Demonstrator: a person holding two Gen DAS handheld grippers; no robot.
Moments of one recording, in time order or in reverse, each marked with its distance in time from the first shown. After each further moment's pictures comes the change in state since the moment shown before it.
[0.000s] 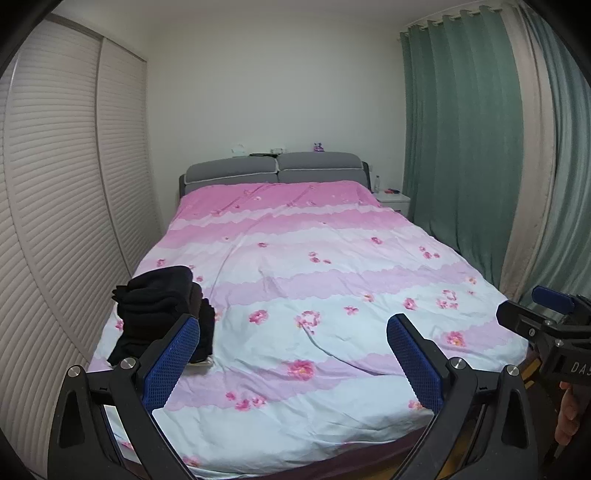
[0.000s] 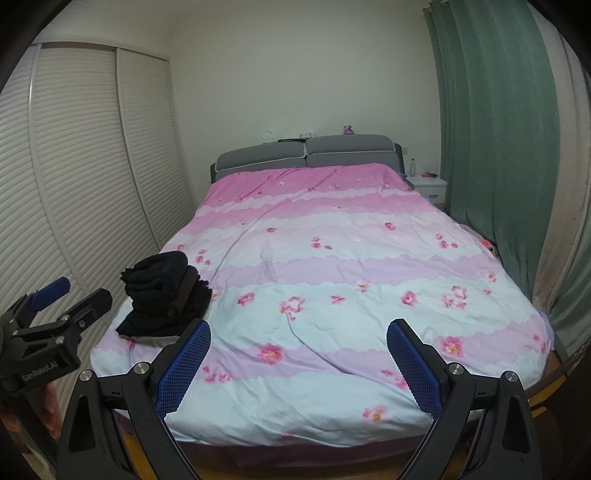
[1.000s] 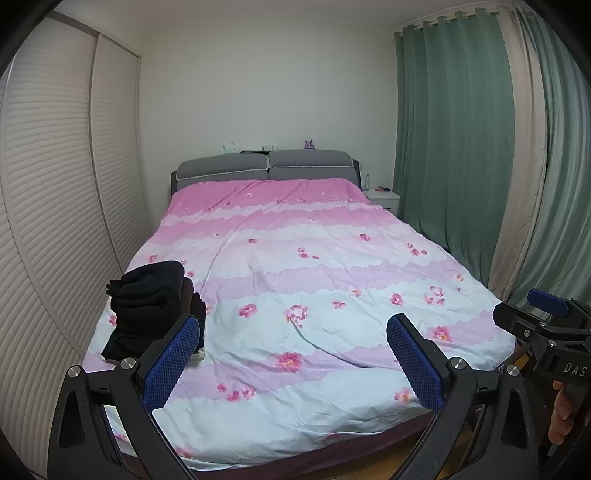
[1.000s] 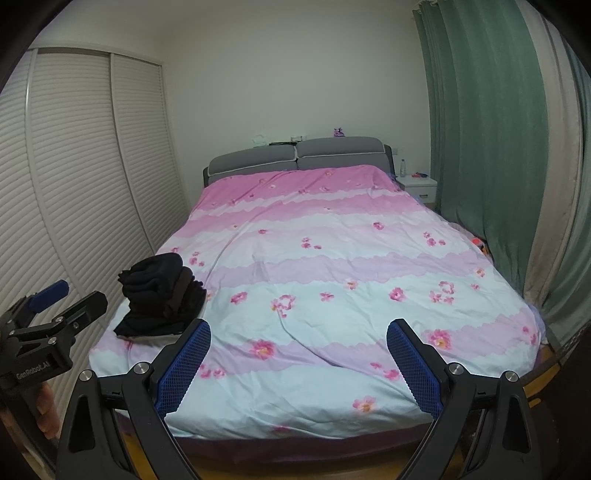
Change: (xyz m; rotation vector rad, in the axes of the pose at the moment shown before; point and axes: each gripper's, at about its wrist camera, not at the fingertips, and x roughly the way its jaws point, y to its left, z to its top) left arm -0.017 -0.007 -0.001 -0.006 0.015 -0.032; right arm -0.024 -0.008 -0.010 0.019 -0.008 -0.029
